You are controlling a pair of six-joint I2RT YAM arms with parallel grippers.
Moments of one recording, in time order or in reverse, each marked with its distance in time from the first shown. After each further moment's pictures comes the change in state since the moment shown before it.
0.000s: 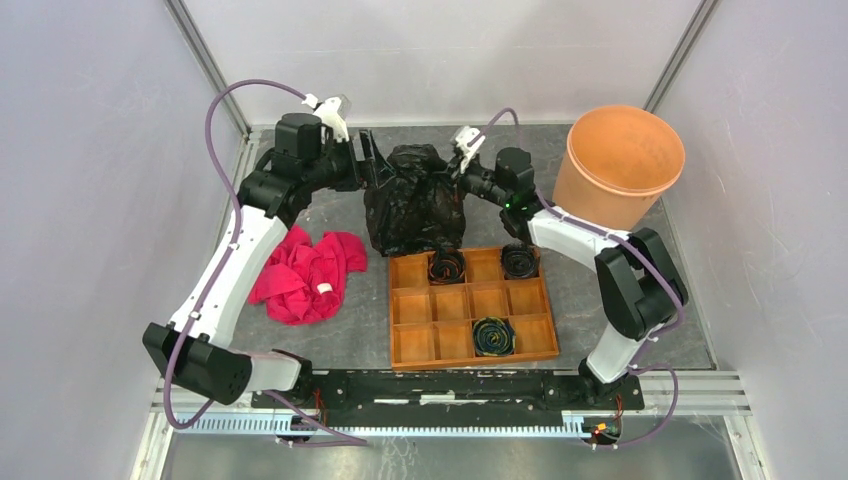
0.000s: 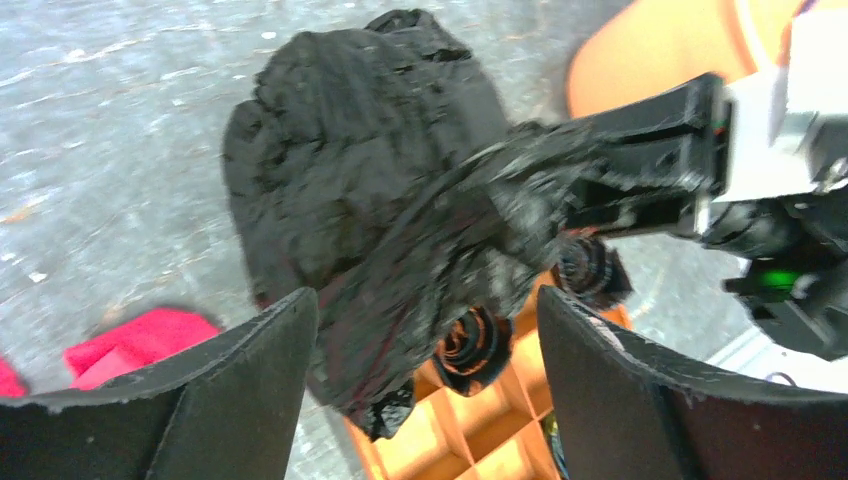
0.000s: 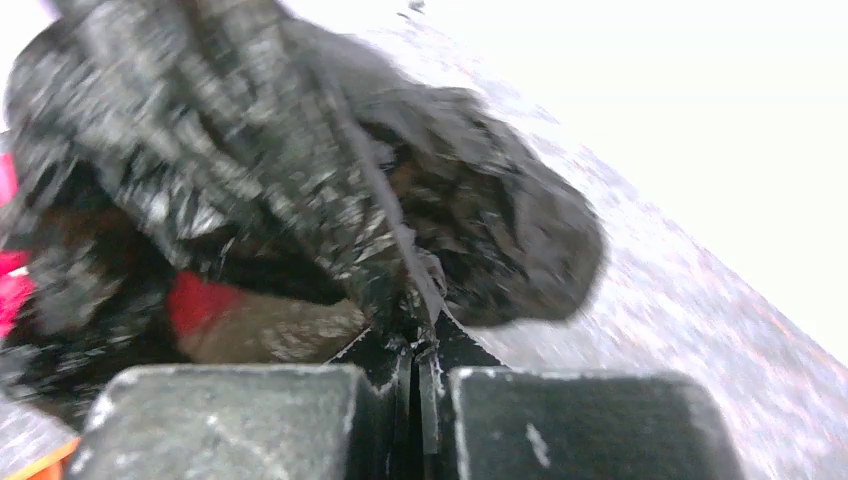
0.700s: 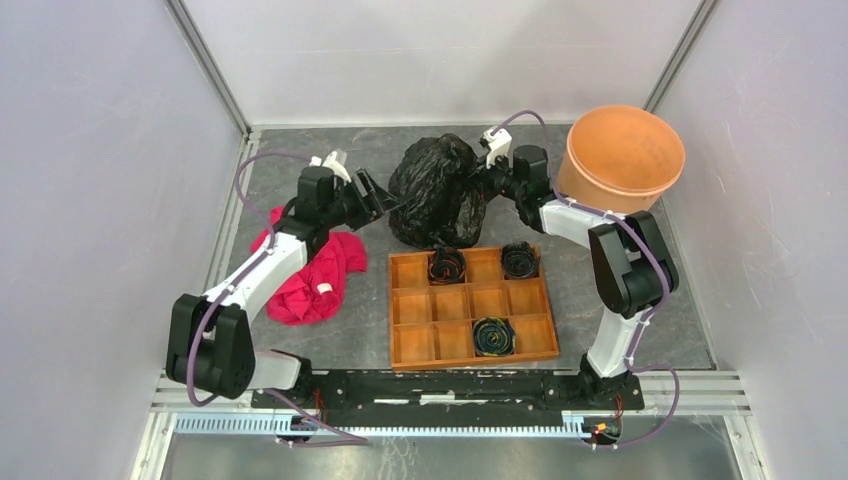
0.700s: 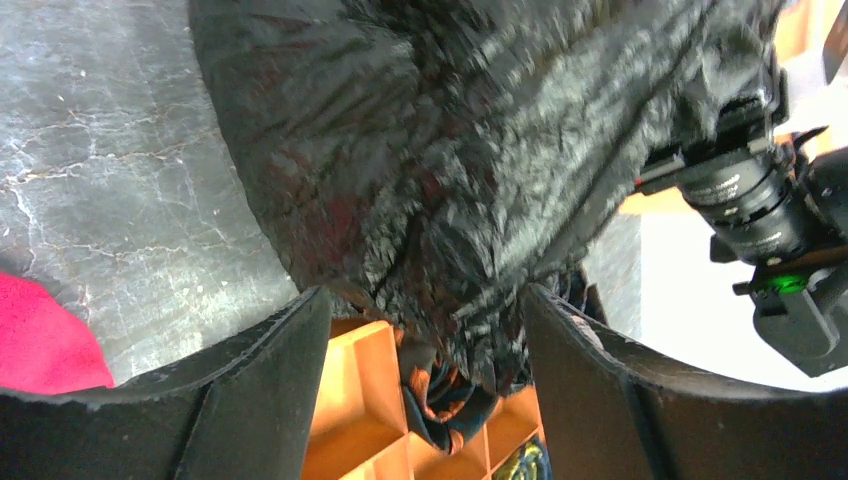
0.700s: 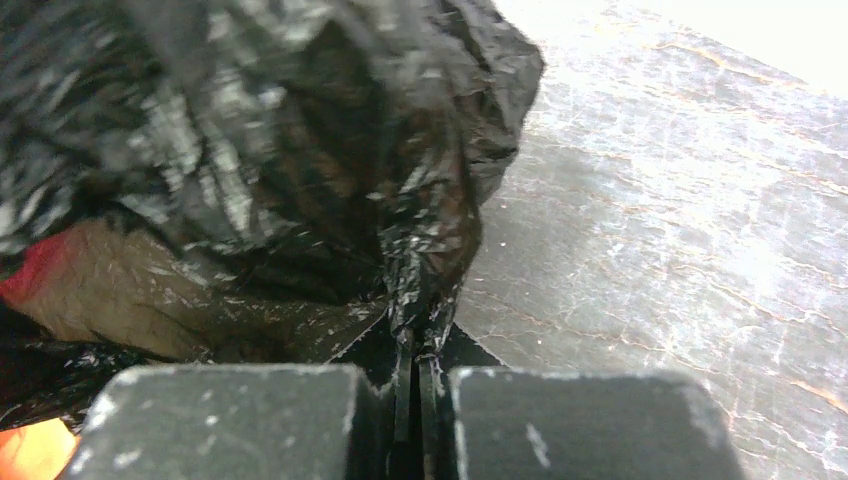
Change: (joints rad) left arm 0.044 0.021 -0.517 0.502 0.048 -0.344; right arm -0.180 0.124 0.008 -0.181 0.143 0.081
